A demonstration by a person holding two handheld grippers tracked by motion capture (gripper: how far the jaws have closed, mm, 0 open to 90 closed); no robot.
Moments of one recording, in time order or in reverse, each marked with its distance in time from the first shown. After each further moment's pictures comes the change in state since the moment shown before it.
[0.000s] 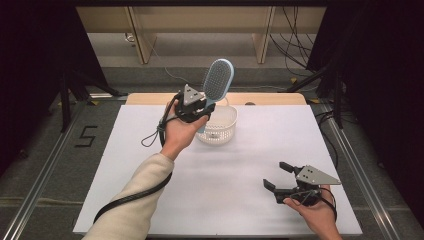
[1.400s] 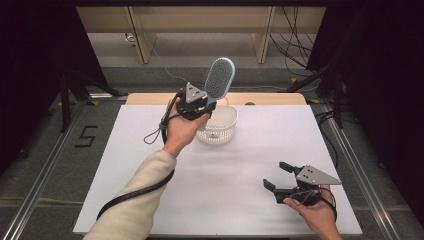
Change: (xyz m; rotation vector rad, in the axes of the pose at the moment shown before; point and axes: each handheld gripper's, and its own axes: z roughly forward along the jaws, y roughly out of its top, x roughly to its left) left arm 0.001 0.003 0.008 0.004 0.002 0.010; right arm 0.000 0.000 0.000 -0.003 0.004 0.004
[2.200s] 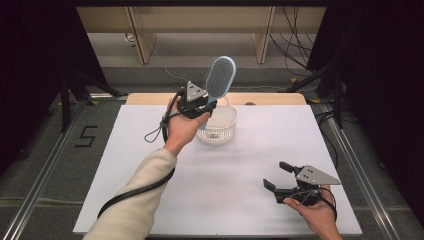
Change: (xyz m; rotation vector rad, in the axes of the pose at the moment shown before) left arm 0.001 0.003 0.003 -0.003 -0.003 0.006; right arm 0.000 0.000 0.000 0.001 0.000 0.000
